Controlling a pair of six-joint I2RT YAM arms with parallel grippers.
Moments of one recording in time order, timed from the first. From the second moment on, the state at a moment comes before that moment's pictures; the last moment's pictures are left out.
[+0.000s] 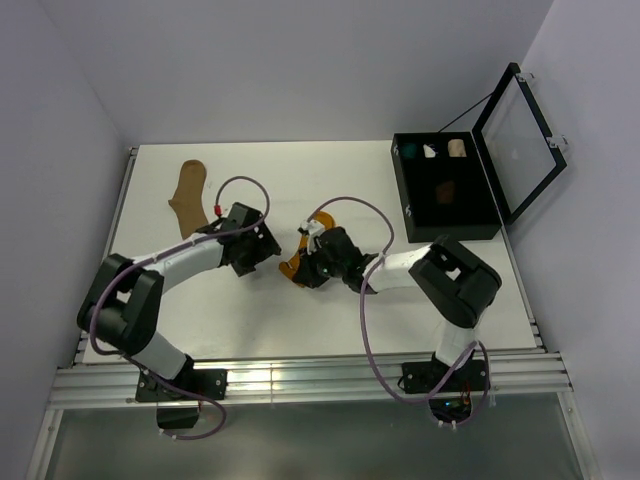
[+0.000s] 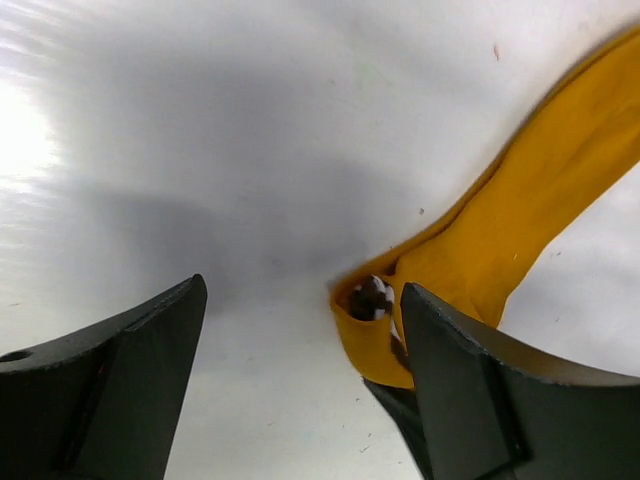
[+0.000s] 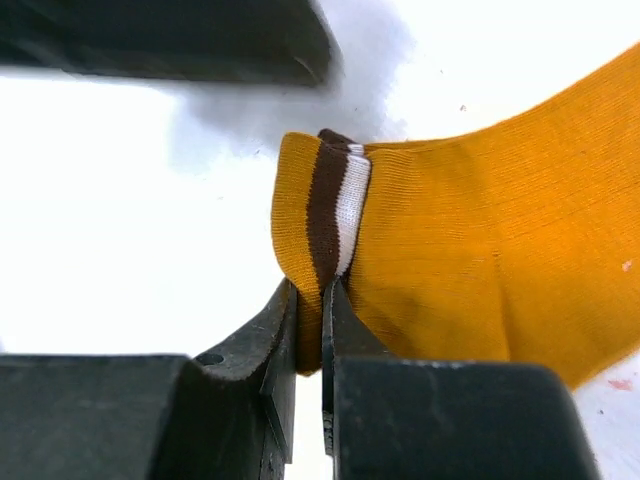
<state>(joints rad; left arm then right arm) -0.50 1.59 0.91 -0.34 -0.07 -0.97 0.81 1.78 0.77 0.39 -0.20 0.31</state>
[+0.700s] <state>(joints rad) -0.52 1.47 0.71 -0.11 0.02 -1.05 0.53 2.12 0.73 0.97 -0.91 0.99</state>
